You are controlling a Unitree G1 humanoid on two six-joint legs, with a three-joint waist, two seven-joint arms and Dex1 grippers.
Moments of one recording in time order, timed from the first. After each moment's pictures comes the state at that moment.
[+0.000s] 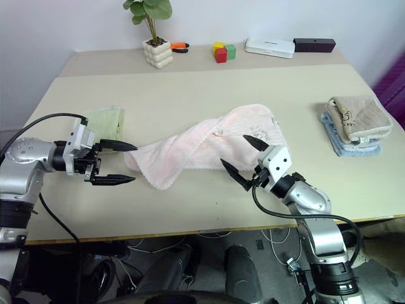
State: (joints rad) left arm -0.43 0.82 0.04 0.20 -0.39 0.11 -1.51; right arm -0.04 -0.45 -0.04 -0.29 0.30 0.06 0.66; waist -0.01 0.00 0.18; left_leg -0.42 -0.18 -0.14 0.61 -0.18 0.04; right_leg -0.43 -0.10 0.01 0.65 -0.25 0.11
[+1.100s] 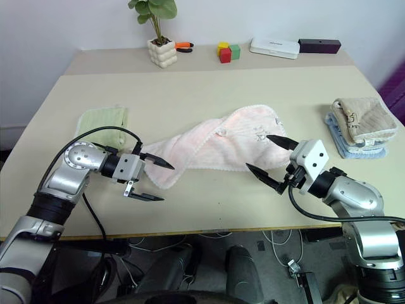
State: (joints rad) left arm -0.56 0.65 -0.23 0.31 -0.12 -0.32 -1.49; right arm 0.00 -0.69 -0.23 -0.36 0.43 0.18 0.83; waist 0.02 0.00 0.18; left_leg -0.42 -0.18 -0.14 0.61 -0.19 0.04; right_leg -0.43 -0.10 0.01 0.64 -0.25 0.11
